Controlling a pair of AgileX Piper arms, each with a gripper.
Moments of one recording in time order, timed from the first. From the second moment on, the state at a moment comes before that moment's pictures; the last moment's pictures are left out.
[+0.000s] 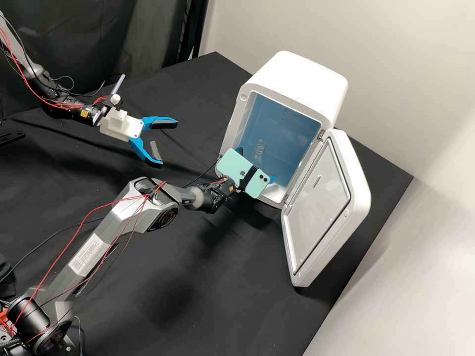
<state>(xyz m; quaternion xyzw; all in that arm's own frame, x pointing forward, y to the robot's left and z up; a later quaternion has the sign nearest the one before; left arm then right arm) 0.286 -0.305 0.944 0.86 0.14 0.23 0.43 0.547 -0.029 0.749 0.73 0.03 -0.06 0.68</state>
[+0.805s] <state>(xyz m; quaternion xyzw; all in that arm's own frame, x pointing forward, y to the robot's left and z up) 0.290 -0.307 0.933 0.83 0.14 0.17 0.51 0.545 -0.031 0.747 0.73 0.03 -0.06 0.68</state>
